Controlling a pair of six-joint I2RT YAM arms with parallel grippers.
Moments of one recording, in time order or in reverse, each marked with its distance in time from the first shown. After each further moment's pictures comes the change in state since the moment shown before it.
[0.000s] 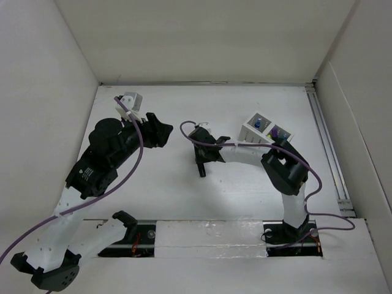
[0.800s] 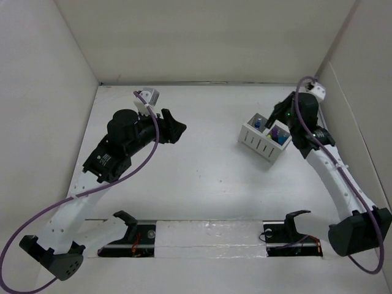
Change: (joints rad) left arm 0.000 0.110 -0.035 0.108 0.112 -0.022; right arm -0.591 -0.796 -0.181 0.006 0.048 0.027
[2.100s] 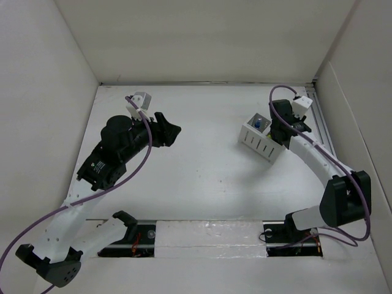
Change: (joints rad) left arm 0.007 -0.067 -0.034 -0.025 -0.040 -0.039; right arm -0.027 0.239 -0.060 -0.112 0.453 -0.002
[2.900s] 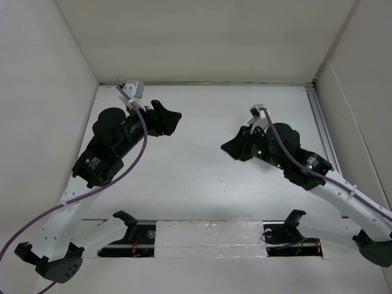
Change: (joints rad) left arm 0.000 0.046 0.121 0.042 -0.021 -0.006; right arm 0.558 -0.451 0.030 -0.013 -0.713 -0.061
